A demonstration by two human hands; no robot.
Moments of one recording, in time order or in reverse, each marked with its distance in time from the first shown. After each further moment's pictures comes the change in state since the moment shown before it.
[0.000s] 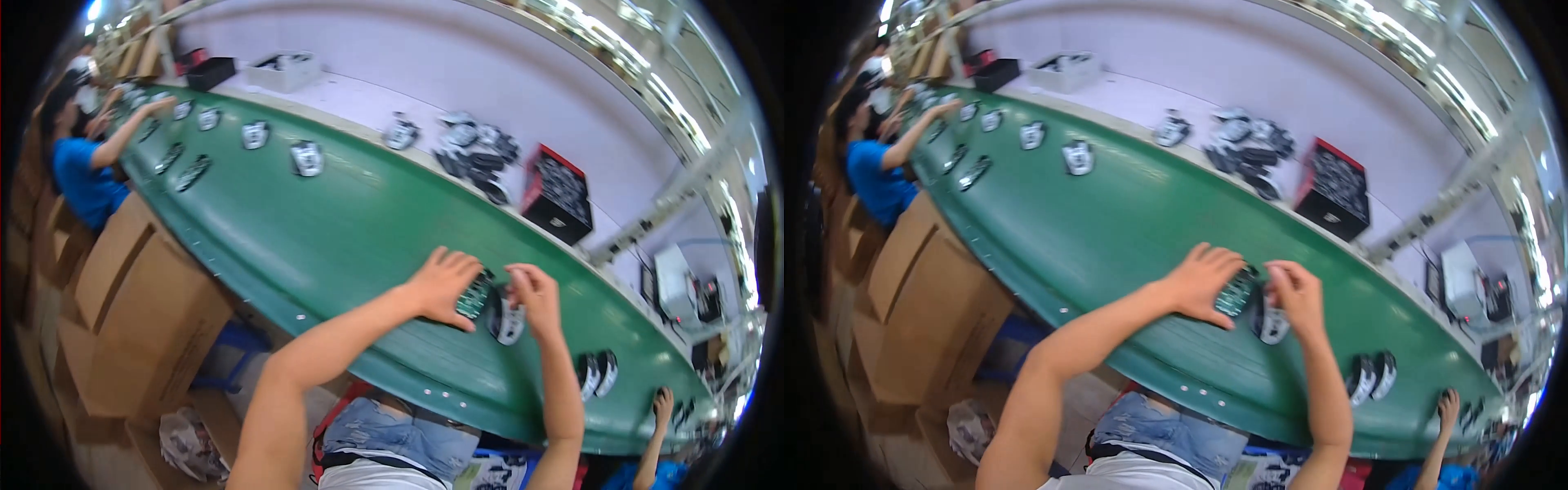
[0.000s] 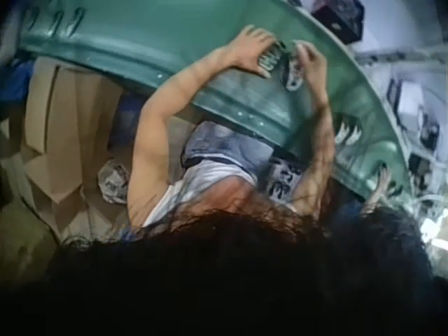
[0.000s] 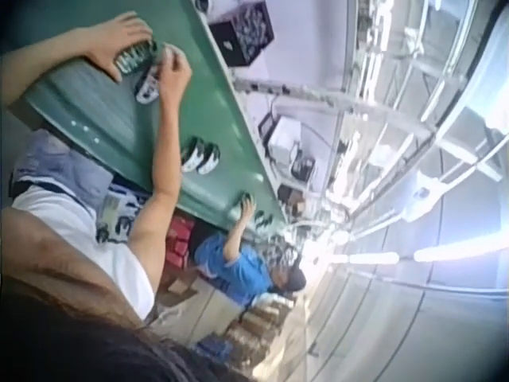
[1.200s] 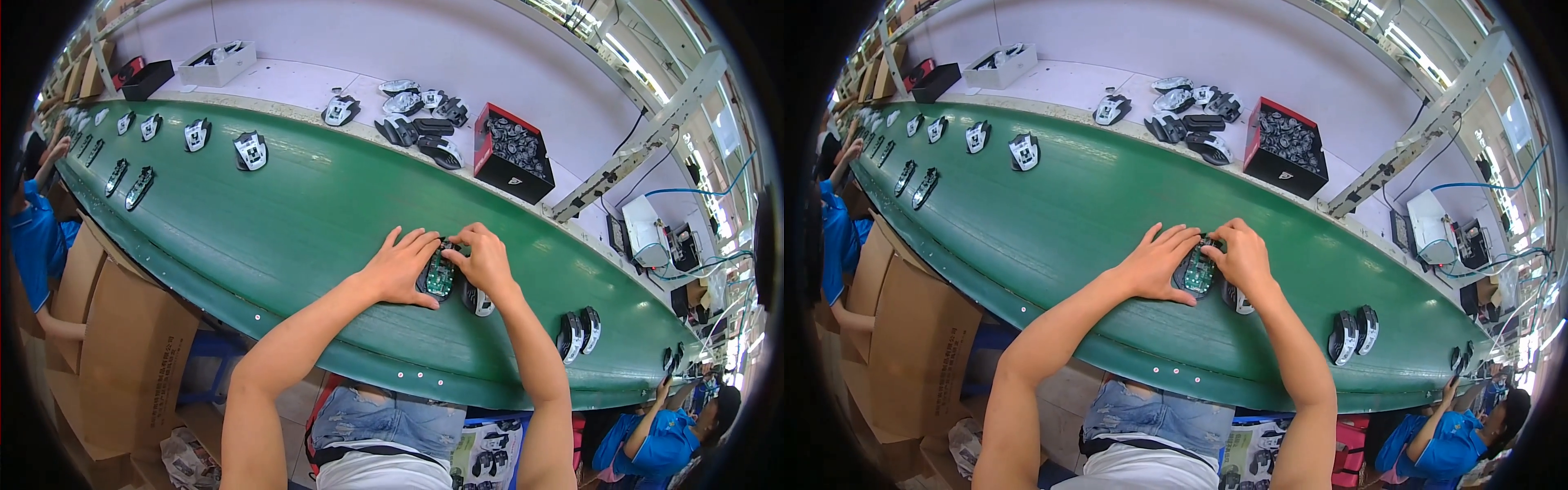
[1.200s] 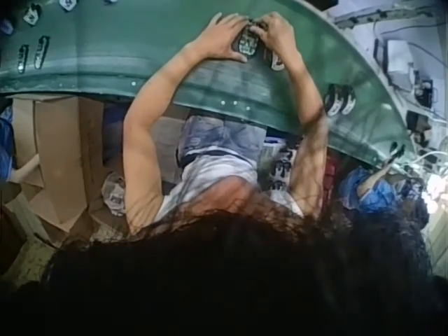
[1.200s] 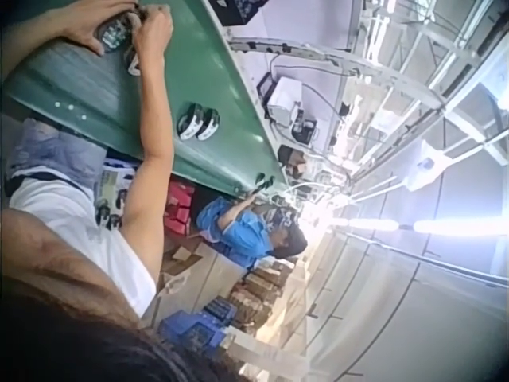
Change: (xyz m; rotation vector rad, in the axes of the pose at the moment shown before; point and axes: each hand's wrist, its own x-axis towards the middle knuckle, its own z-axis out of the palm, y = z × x) left_hand -0.004 0.005 0.018 -0.046 -0.047 -0.001; right_hand 0.012 0.015 0.016 -0.892 0.045 -0.250
